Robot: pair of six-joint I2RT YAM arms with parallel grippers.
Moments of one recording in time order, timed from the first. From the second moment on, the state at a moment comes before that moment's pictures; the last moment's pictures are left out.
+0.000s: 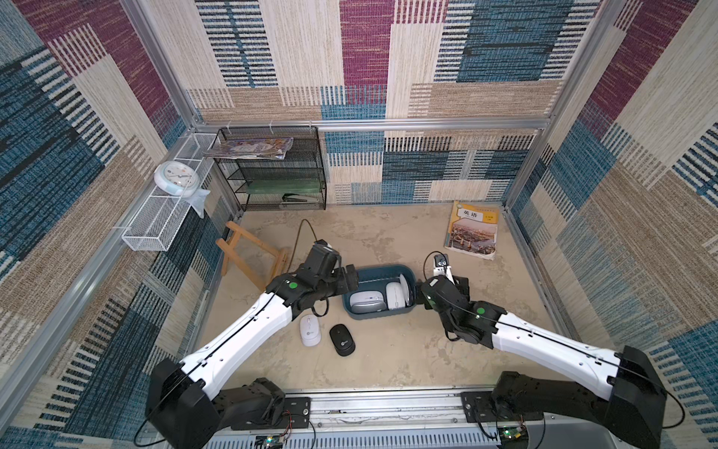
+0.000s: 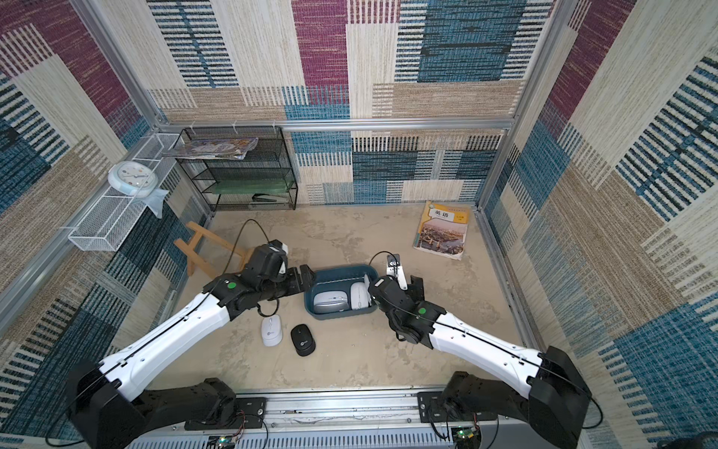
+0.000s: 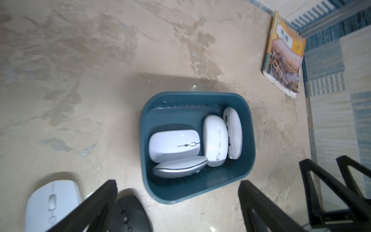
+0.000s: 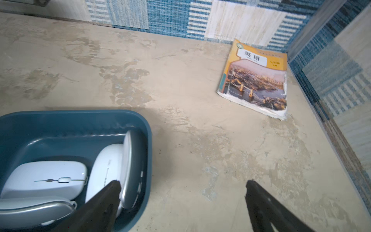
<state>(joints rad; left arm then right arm) -0.60 1.32 1.08 -0.61 0.00 -0.71 0.84 1.09 0.69 -0.32 0.74 0.44</state>
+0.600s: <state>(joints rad) -0.79 1.94 1.59 -0.66 0.09 -0.67 0.69 0.93 0.42 -0.20 0.59 0.51</state>
